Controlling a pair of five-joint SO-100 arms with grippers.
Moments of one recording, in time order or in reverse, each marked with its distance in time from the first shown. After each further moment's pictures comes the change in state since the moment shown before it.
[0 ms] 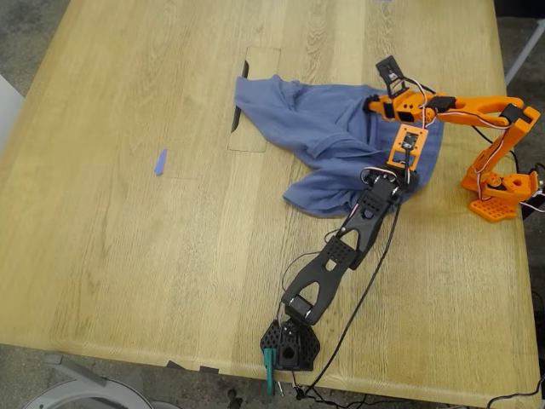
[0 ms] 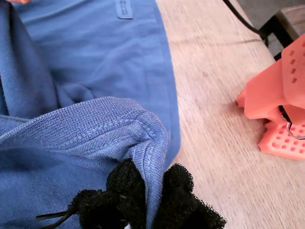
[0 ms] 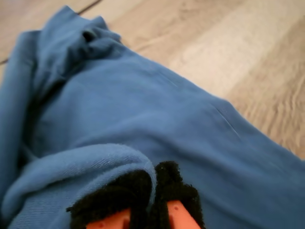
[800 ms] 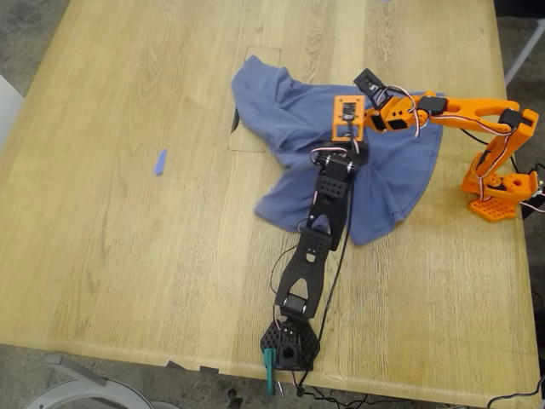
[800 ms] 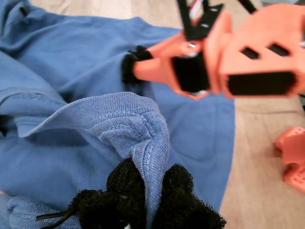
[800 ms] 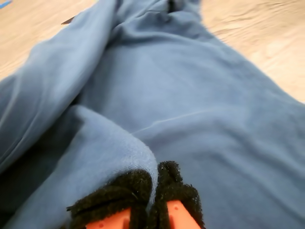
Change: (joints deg) arm 0 -15.8 19.8 0.0 17.8 -0.2; arm 1 -12.9 1.7 -14.9 20.7 -0.4
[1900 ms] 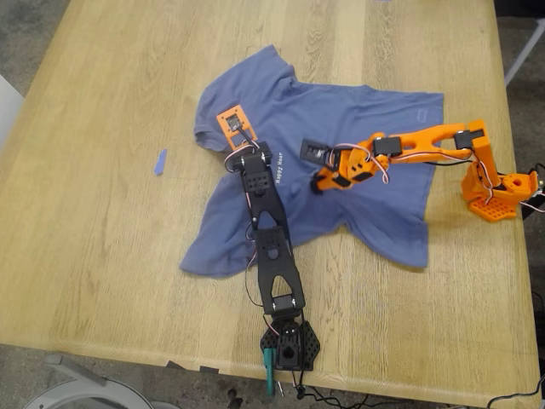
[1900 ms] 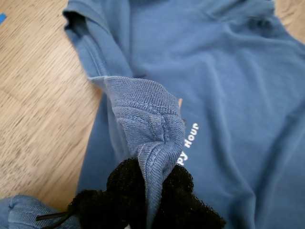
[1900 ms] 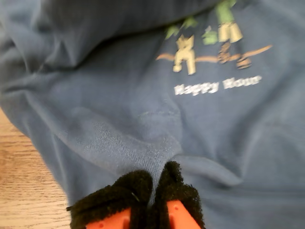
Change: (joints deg) arm 0 -34.8 -6.6 0.0 2.2 -0.4; arm 1 -30.0 -29.7 -46.1 21.4 -0.5
